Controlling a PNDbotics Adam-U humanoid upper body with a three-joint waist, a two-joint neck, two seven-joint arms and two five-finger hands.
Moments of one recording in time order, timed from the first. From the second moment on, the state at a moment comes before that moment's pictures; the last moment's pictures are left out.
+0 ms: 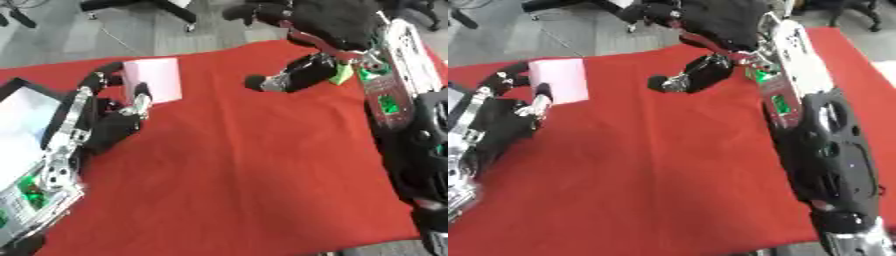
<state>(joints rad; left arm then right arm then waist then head) -0.32 0.72 -0.54 -1.99 0.41 0.39 0.71 -0.76 -0.23 0.15 -1.70 1.13 -0.72 0.16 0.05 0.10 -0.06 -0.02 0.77</state>
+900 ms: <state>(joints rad) -0.11 0.83 -0.18 -1.75 0.40 0.56 0.54 -0.72 -0.26 0.13 -1.69 1.13 -0.70 0.14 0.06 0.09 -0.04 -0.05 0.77</state>
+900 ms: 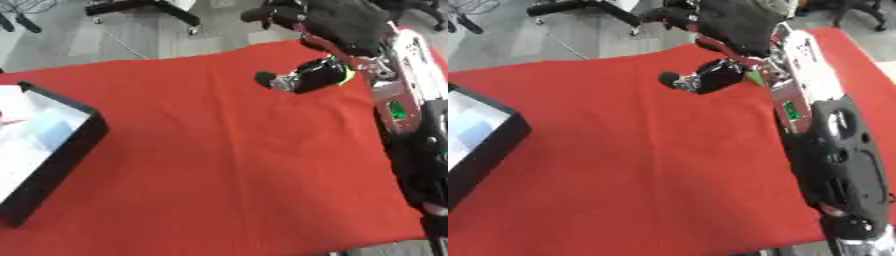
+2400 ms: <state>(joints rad) -0.23 0.56 -0.30 -1.99 0.36 0.05 0.37 -0.79 -0.29 -0.19 -1.23 1.26 -0.35 0.03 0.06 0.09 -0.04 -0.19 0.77</state>
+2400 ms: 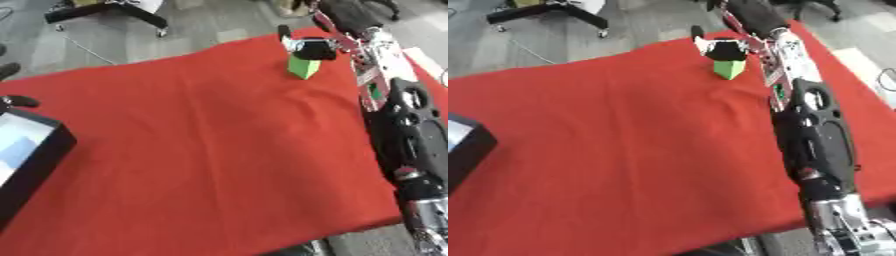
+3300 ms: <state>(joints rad) -0.19 0.32 -0.39 -1.99 0.25 -0.01 0.30 -0.92 -0.32 -0.40 -0.75 1.24 0.11 -0.24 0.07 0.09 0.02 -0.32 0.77</state>
